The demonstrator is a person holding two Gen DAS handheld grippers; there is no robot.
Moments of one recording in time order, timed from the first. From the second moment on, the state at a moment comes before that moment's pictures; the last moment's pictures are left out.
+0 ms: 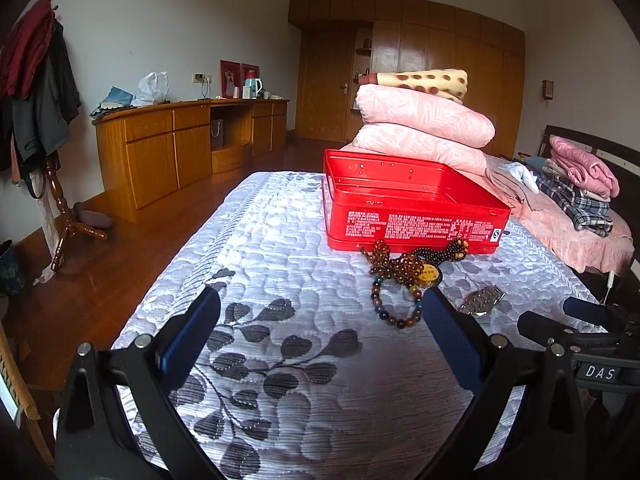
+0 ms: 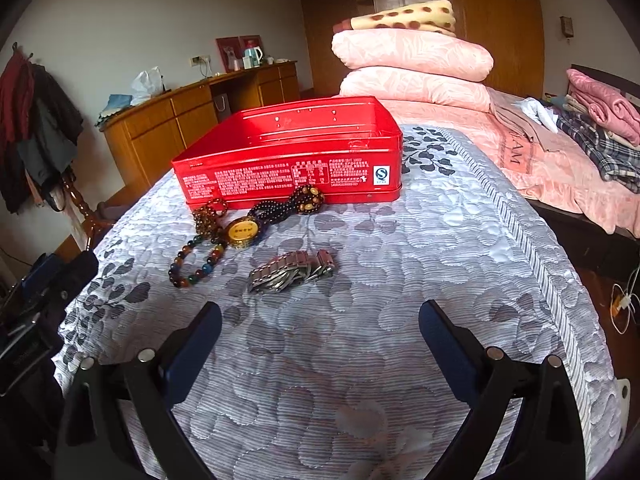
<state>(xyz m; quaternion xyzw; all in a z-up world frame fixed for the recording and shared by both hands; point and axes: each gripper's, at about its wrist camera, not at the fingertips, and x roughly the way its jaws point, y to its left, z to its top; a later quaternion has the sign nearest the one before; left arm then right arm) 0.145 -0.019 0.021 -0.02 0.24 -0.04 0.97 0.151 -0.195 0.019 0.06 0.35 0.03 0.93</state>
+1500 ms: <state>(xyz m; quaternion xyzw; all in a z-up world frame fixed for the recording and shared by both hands) 0.173 -0.017 0.016 0.01 0.28 -0.04 0.96 0.218 -0.168 0.003 0.05 0.44 -0.03 0.90</state>
